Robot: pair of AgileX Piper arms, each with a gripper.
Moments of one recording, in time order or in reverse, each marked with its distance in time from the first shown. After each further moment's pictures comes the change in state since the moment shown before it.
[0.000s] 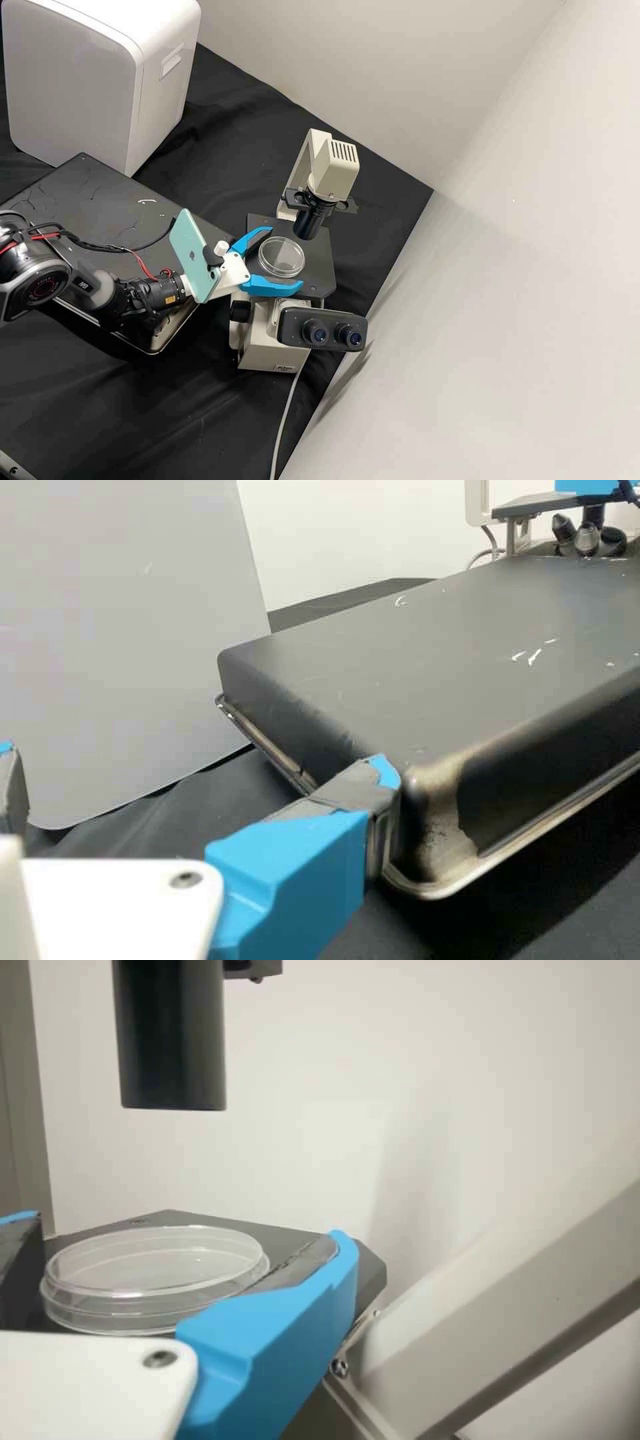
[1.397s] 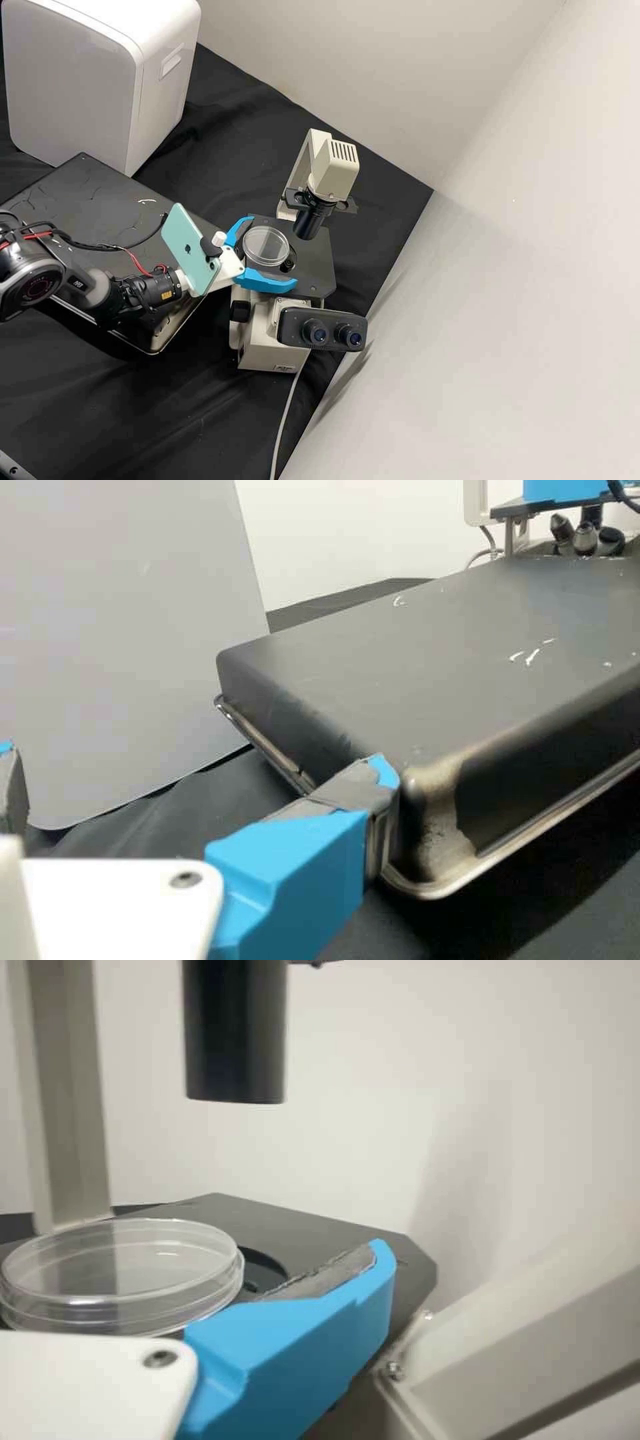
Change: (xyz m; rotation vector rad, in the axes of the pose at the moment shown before) left arm 0.000 0.000 0.000 0.000 -0.002 0.000; right arm -0.004 0.000 -0.008 -0.028 0.037 -0.024
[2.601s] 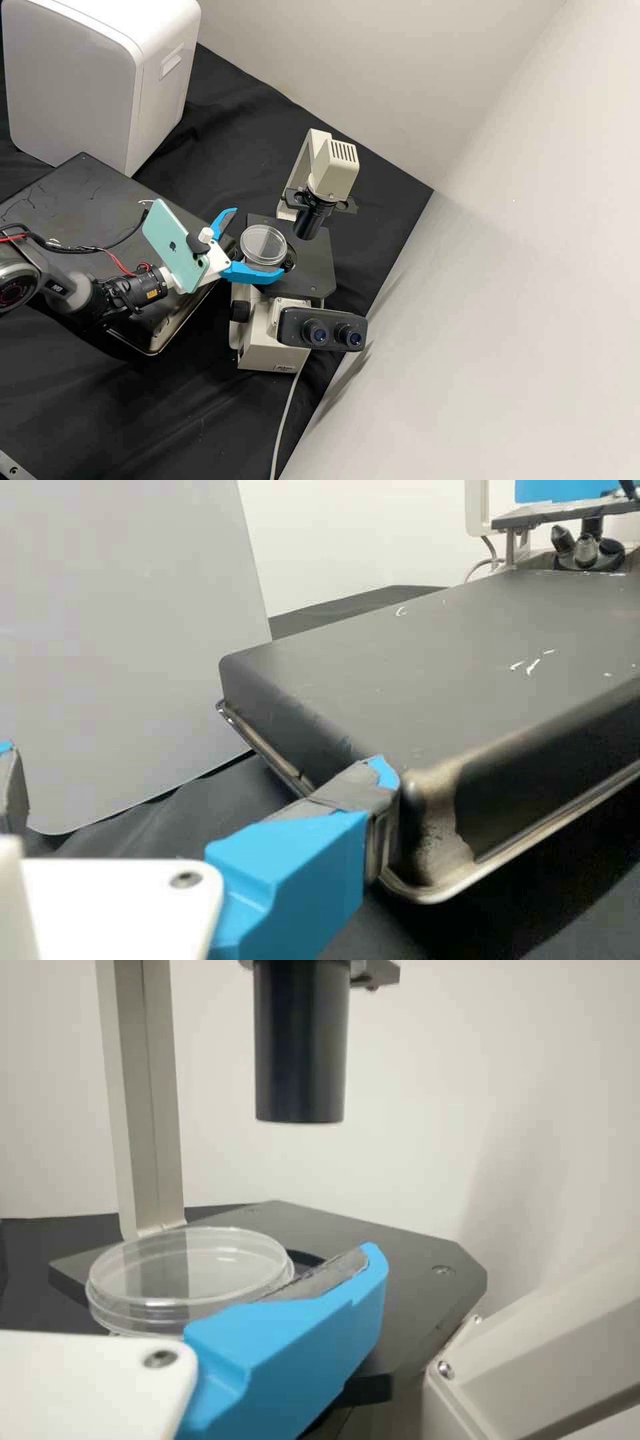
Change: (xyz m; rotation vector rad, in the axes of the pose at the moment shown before) left arm -0.001 0.003 0.000 -0.011 -0.001 0.014; right arm -0.023 0.005 -0.013 0.021 0.068 -0.046
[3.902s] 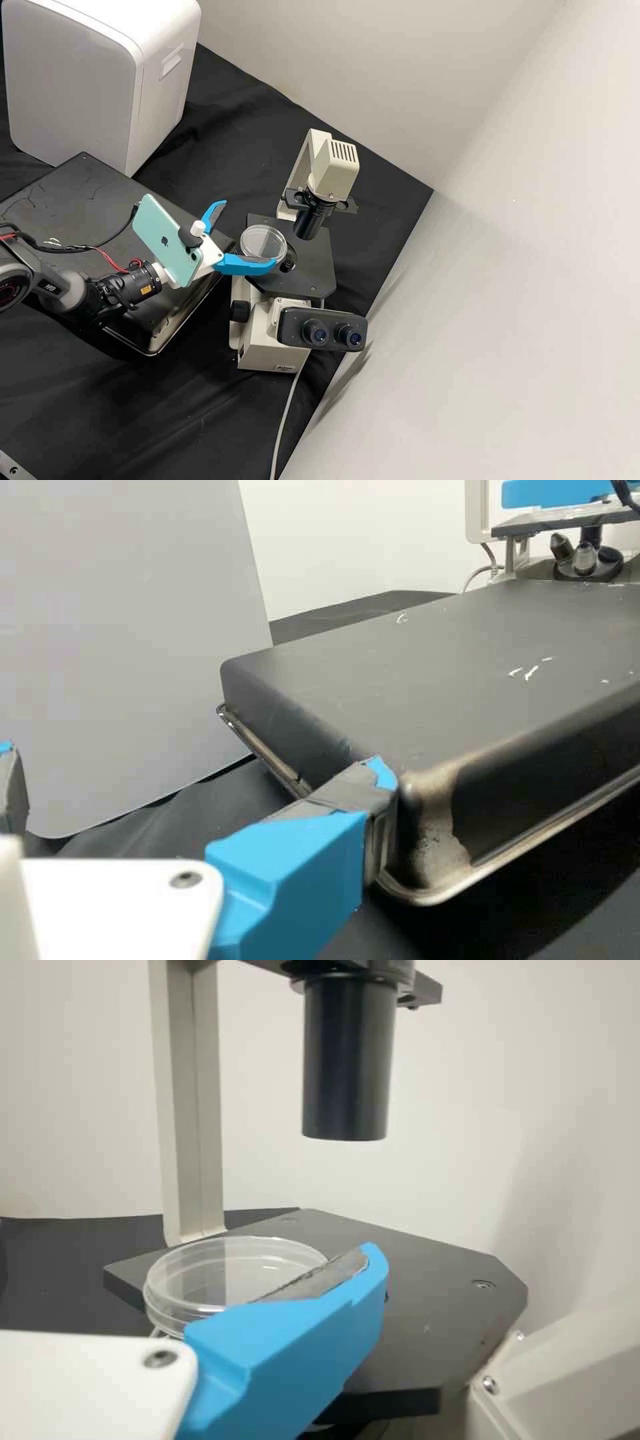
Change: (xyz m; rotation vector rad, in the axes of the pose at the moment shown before) left arm -0.001 0.002 0.000 -0.007 -0.004 0.009; right arm -0.009 -0.001 -0.010 0.002 0.041 -0.029
